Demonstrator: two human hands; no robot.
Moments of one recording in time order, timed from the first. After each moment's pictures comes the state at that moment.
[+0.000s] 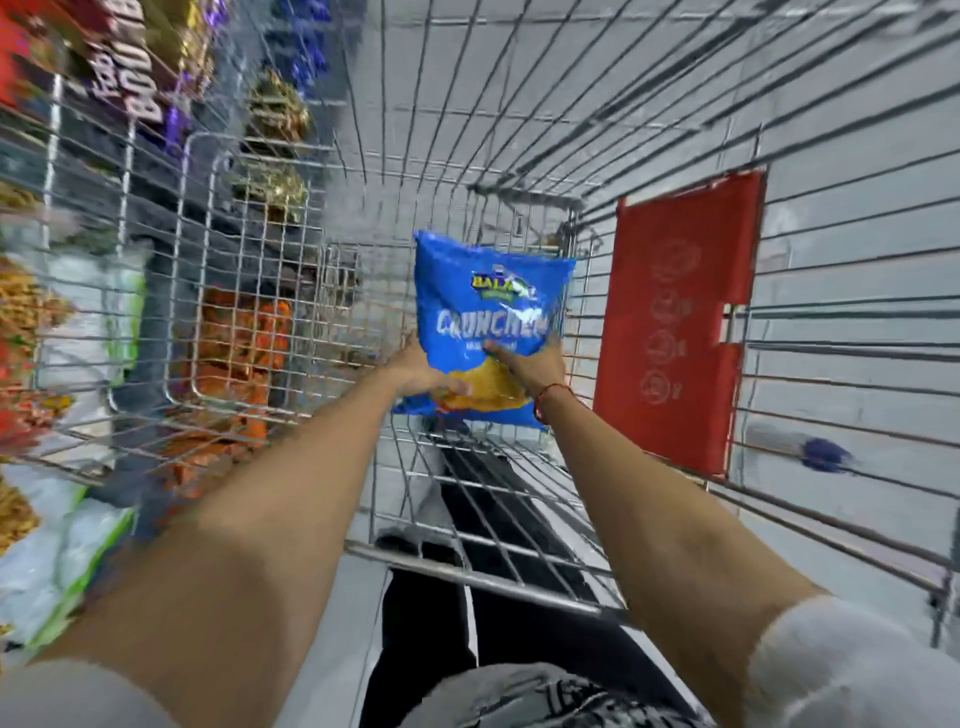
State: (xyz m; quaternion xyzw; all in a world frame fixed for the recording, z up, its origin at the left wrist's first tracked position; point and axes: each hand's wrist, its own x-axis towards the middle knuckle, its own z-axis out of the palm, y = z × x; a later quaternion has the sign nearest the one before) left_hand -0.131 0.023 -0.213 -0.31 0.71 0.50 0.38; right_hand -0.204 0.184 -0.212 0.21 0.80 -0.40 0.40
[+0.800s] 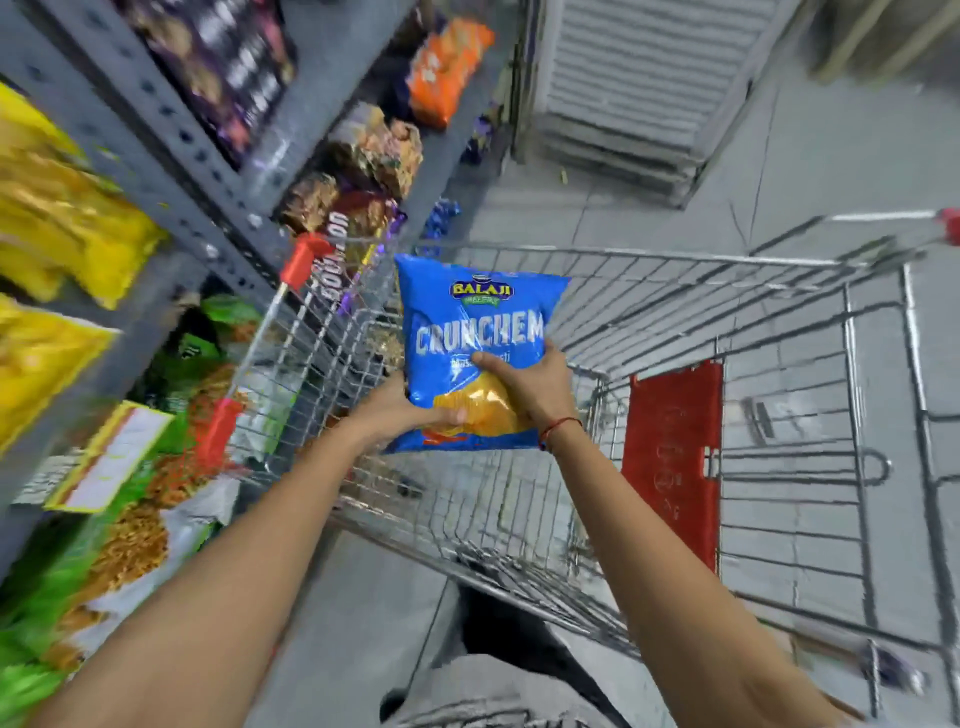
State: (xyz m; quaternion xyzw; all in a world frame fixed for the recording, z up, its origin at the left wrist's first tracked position) left_hand -0.113 -0.062 -0.021 -0.33 0.71 0.61 0.15; right_hand -0.237 0.083 -0.035 -0.01 0.76 -0.57 0.31
